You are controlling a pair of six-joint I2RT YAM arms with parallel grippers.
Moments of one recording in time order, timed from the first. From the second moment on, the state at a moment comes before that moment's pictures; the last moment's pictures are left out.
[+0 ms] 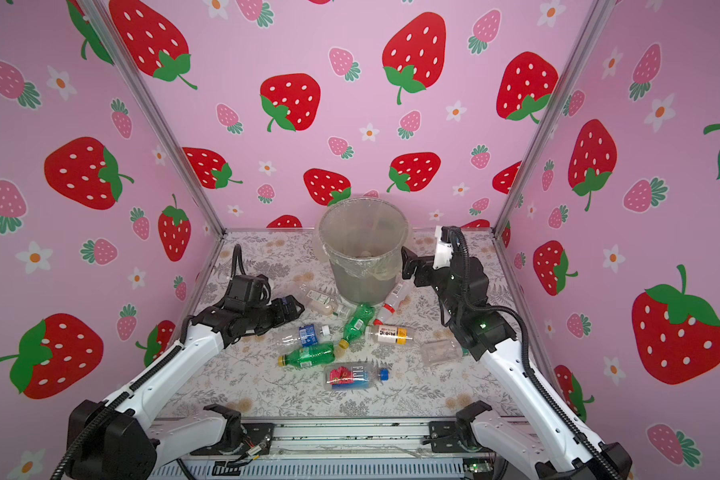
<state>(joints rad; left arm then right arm) -0.27 1.16 0.83 -0.58 0.21 -0.62 0.53 0.96 0.95 -0.13 0.12 0.22</state>
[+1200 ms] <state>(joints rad) -0.48 1.11 0.88 -0.71 0.21 -0.45 0.42 0.98 0.69 -0.24 0.04 0.34</state>
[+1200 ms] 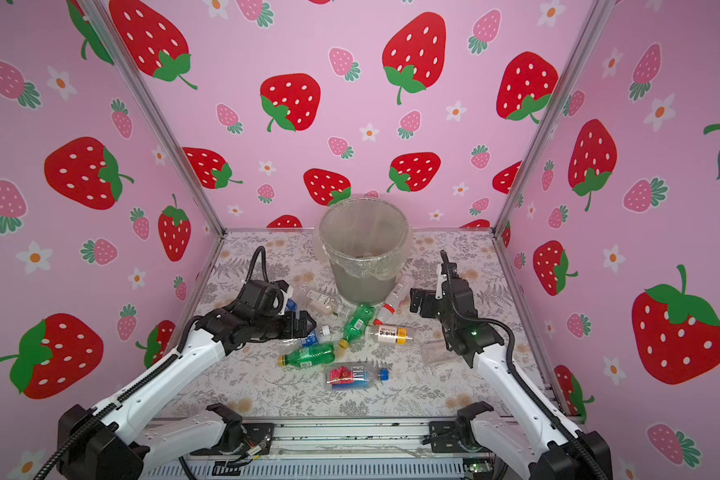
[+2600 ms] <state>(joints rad) -1.11 1.45 0.98 -0.75 -0.04 -0.18 0.40 0.76 0.63 -0.30 0.06 0.38</state>
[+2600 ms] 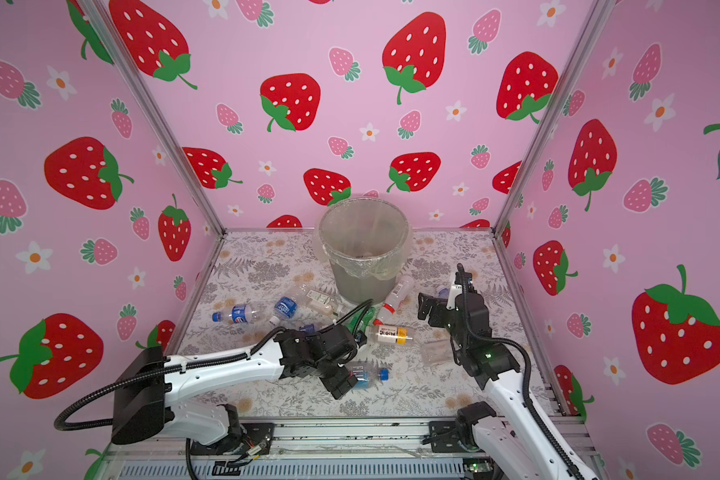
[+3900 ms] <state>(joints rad) -1.16 1.63 1.01 -0.76 -0.10 -0.16 0.39 0.77 0.60 -0.30 0.05 0.38</state>
